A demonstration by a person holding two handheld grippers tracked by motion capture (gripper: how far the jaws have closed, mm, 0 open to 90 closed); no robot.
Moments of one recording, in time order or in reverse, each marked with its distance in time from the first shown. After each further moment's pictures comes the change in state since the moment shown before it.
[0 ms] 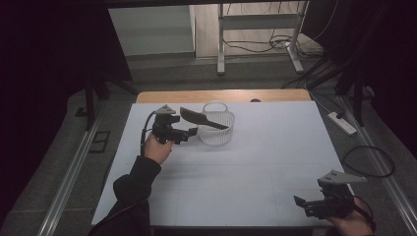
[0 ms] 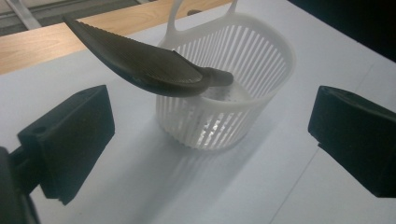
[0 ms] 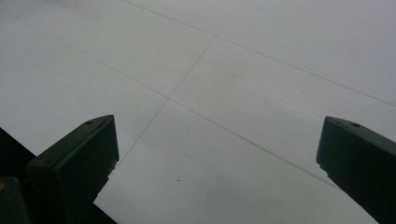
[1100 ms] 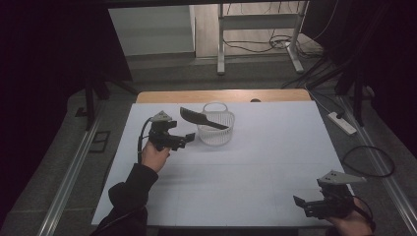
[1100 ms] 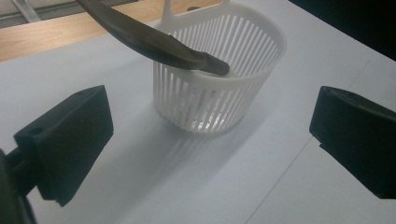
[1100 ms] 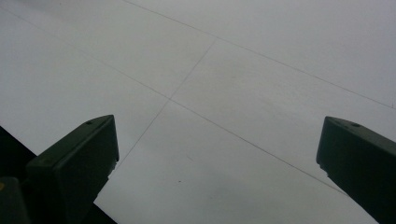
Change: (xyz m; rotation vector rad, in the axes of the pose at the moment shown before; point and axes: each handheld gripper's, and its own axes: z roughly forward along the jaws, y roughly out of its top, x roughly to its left) left arm -0.009 -0.017 -0.013 -0.016 0.021 -0.001; right arm 0.001 0.000 0.000 -0.003 0.000 -0.008
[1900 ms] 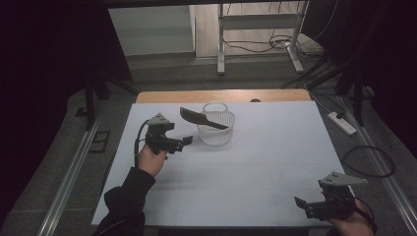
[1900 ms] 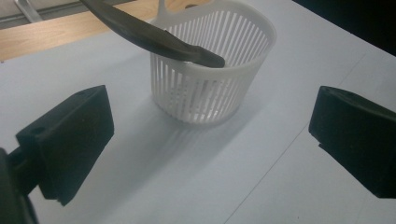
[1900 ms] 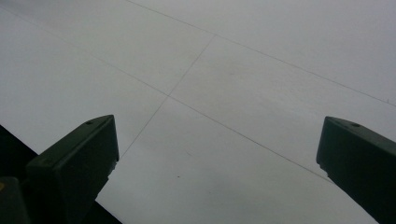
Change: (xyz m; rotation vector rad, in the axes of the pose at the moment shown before) left arm -0.007 -0.005 -0.013 0.009 0.006 0.017; right arm 0.000 -0.003 -0.003 0.000 -0.010 0.000
